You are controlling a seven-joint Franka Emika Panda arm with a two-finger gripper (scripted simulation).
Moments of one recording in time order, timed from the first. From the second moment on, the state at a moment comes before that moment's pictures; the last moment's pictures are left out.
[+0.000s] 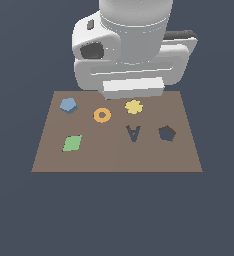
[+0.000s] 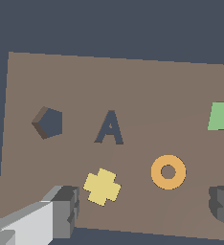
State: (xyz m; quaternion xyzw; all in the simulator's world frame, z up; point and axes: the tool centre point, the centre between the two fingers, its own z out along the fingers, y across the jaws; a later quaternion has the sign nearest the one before) arm -0.006 0.025 0.166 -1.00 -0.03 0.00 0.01
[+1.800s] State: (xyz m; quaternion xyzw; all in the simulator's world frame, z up) arm -0.074 -0.068 0.103 -0.95 -0.31 0.00 0.01
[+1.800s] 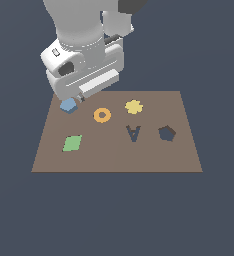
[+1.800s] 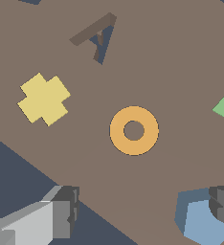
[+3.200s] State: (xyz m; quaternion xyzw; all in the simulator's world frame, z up) arm -0.077 -0.168 0.050 -0.85 -0.53 0.00 0.00
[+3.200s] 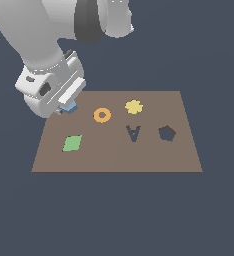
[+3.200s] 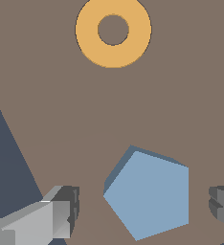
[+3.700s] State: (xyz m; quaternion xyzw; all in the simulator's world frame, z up) arm -0.076 -0.168 0.037 -0.85 -0.53 0.00 0.00
